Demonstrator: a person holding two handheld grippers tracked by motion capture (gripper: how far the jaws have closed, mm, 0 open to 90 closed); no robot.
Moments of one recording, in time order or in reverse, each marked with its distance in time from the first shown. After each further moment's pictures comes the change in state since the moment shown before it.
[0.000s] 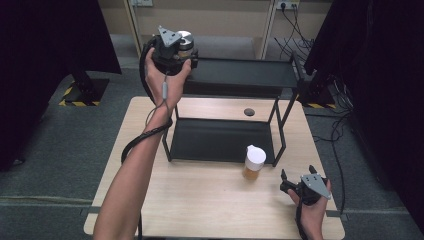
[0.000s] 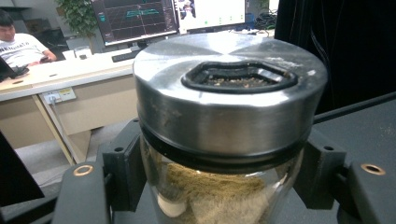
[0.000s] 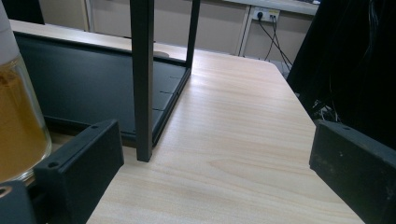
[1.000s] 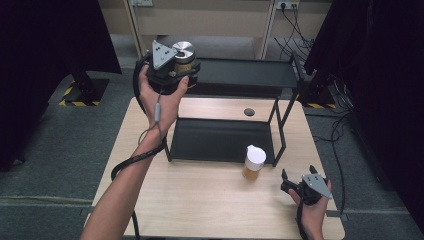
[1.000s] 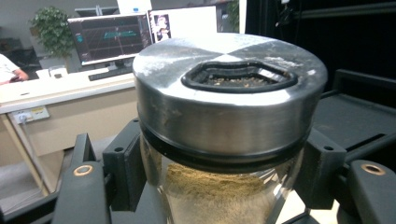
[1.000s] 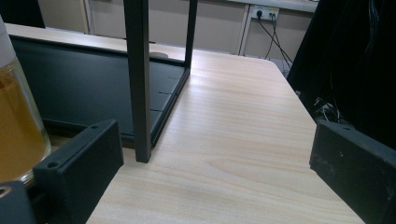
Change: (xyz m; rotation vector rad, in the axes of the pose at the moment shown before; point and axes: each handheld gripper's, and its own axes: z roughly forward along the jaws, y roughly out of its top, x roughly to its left) left arm -0.005 -0.021 -0.051 -0.082 -0.092 0.006; right arm -0.002 0.000 0.000 0.001 0.003 0.022
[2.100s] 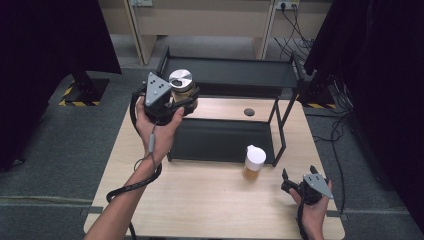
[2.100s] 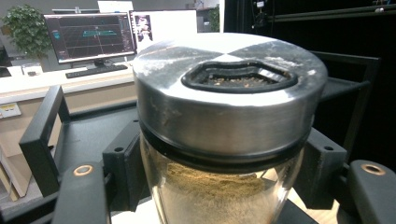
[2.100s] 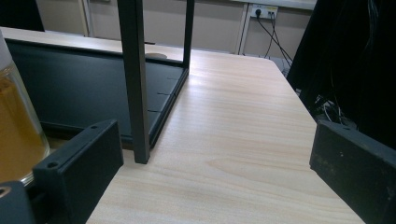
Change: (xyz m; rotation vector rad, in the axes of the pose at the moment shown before) left arm -0.002 -0.057 -0.041 -0.048 -0.092 -0.033; right arm -0.001 0.000 0.000 -0.001 -0.002 0.022
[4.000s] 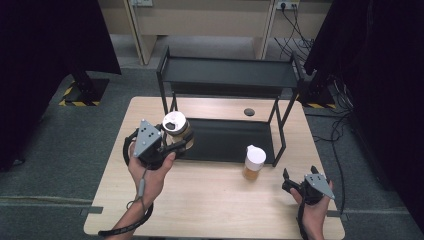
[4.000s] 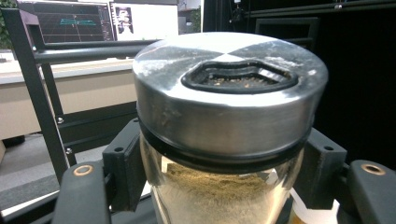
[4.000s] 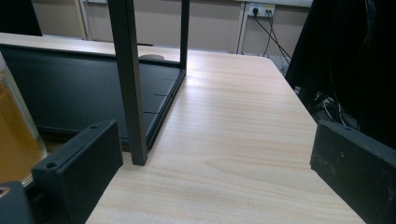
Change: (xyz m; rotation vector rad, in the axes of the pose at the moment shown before) left arm -0.008 -0.074 -0.058 -0.011 -0.077 -0.044; right arm -0.002 0.000 0.000 -0.001 -0.005 0.025
